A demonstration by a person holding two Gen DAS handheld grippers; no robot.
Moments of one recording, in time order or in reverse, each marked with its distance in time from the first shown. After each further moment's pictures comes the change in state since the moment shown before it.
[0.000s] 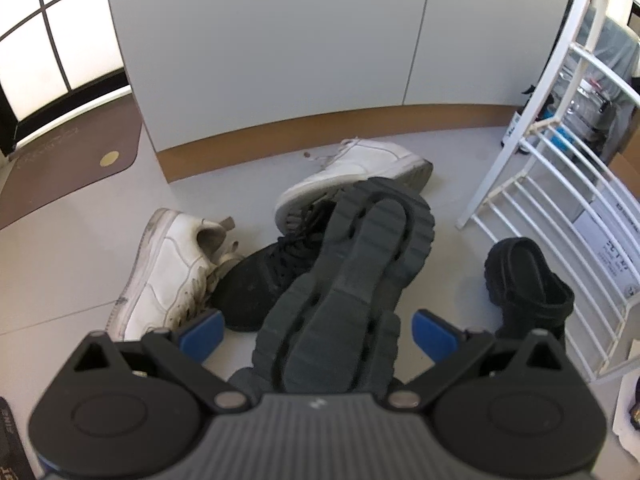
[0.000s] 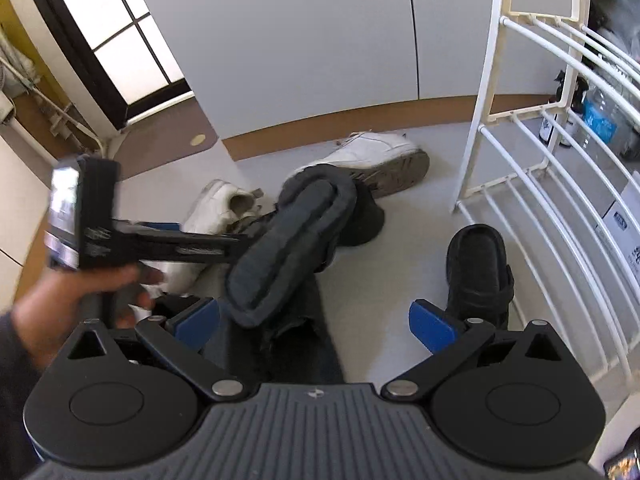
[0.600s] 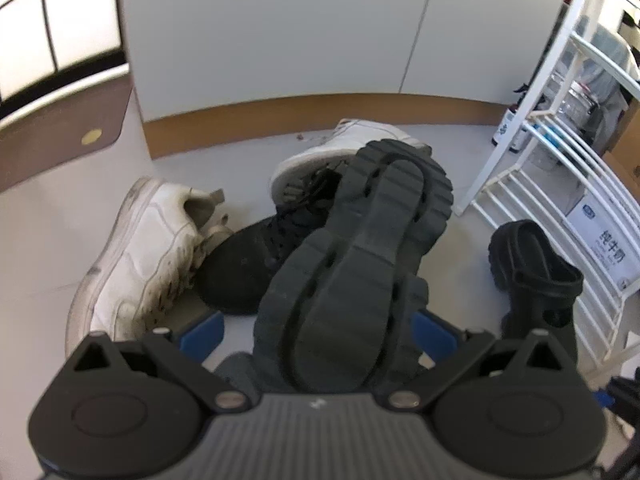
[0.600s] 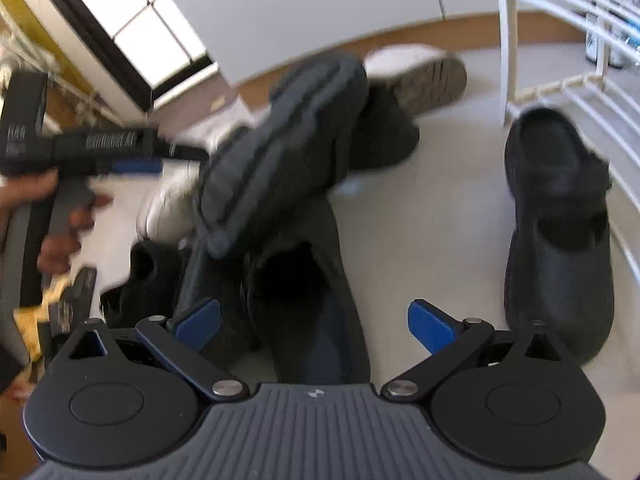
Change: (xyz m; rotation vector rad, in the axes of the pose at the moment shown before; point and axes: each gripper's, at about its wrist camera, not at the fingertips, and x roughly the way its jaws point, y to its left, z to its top) left arm 0.035 0.017 -0.040 0.046 -0.087 -0.079; right arm 0.096 -0.039 -0.100 -0.021 0.007 0.205
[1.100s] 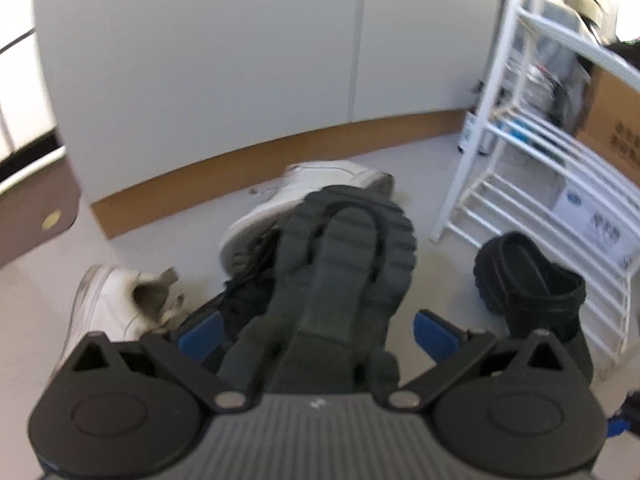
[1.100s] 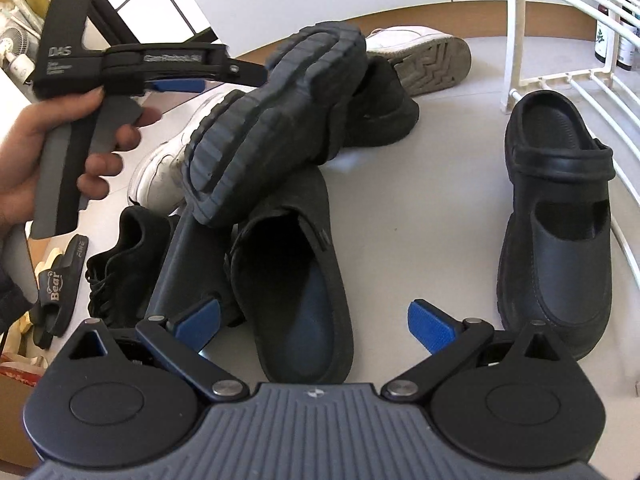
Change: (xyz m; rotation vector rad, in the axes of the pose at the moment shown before) left arm 0.042 -0.039 0.030 0.199 -0.053 -0.029; right arm 0.010 -0.016 -0.004 0.017 0.041 -0.038
